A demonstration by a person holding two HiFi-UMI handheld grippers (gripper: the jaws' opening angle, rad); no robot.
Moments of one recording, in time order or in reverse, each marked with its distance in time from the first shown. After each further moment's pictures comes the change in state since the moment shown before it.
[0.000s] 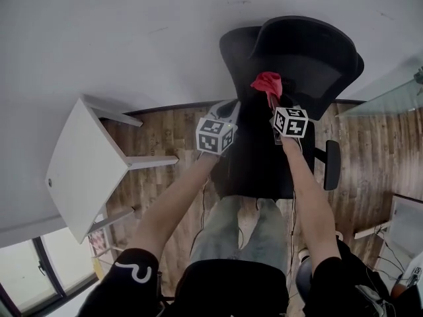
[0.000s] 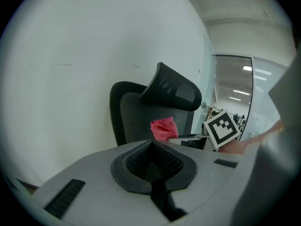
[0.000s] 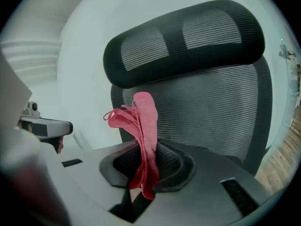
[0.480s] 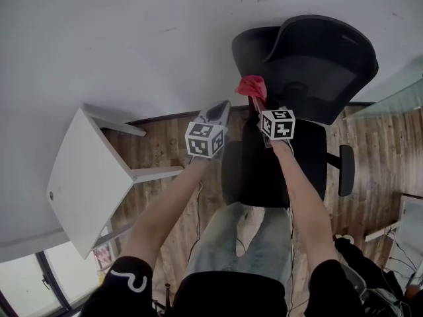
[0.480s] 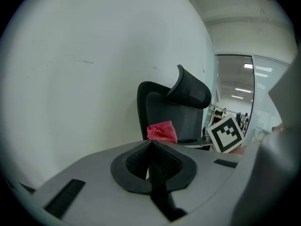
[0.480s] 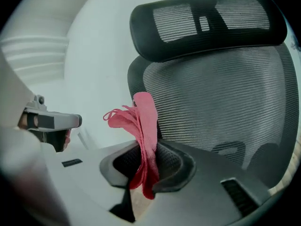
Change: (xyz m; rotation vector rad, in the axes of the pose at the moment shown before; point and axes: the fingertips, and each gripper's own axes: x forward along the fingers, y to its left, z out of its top) left arm -0.017 0.088 -0.016 0.011 -0.021 0.032; right arm 0.072 0.083 -0.026 -0.031 -0.012 0.085
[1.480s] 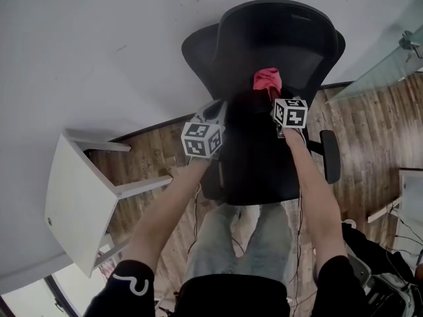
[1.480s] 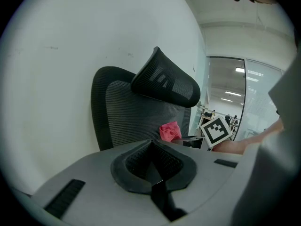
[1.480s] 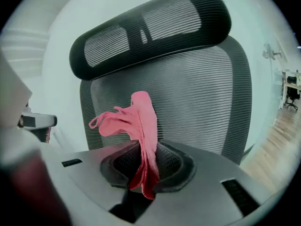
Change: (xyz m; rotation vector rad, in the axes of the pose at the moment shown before) left arm 0.073 -0.095 0.000 0.003 -0.006 -0.125; right arm -0.080 -0.181 -0.002 0.040 0.013 -0.253
